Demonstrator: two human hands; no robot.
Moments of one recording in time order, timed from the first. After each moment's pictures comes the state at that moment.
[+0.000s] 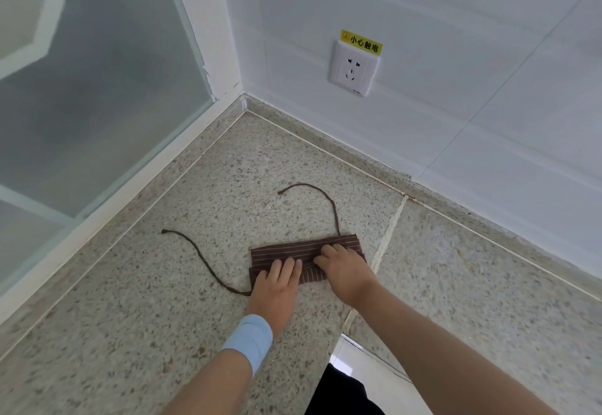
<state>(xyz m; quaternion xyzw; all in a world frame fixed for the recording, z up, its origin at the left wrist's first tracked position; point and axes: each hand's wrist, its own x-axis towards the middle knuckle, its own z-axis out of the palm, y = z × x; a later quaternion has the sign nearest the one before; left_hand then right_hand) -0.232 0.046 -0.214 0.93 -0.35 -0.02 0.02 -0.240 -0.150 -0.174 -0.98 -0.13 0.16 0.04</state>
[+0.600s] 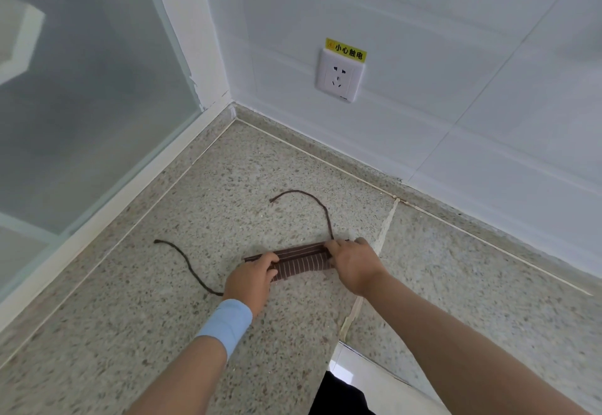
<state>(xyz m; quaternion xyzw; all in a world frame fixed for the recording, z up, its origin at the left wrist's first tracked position) -0.181 0.059 -0.188 0.95 -0.21 -0.14 0.19 -0.224 -0.181 -0.166 -0.98 -0.05 0.18 0.00</state>
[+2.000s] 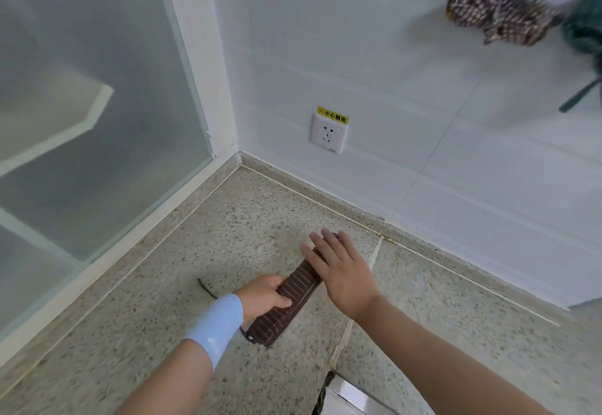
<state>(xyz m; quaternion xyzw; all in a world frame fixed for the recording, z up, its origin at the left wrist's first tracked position) -0.167 0.040 -0.082 0.78 -0.13 -0.47 0.39 -0.240 -0.165 -0.084 -0.98 -0.14 -0.11 -0.04</state>
